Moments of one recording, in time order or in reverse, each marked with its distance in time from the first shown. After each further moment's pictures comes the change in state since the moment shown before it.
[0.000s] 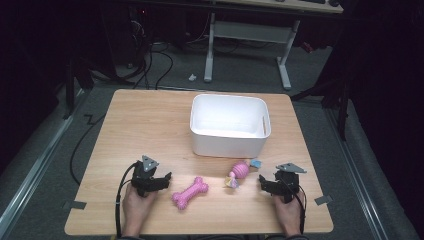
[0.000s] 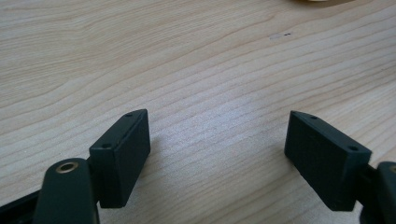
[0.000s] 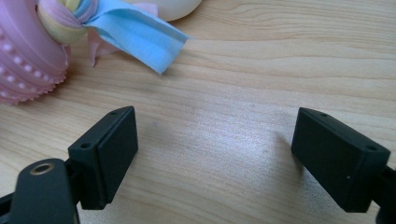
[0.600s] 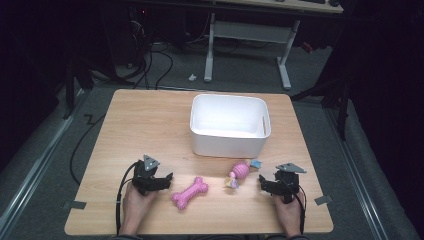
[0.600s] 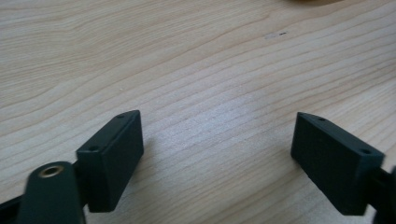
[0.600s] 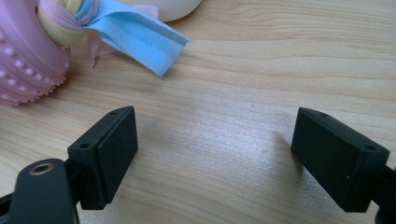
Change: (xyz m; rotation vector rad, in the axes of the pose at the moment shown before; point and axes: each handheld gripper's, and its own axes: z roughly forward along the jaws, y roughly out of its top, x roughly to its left) left arm -0.001 0.002 0.003 0.010 -0.014 0.009; right arm 0.000 0.000 0.000 -0.001 -0.001 -0.002
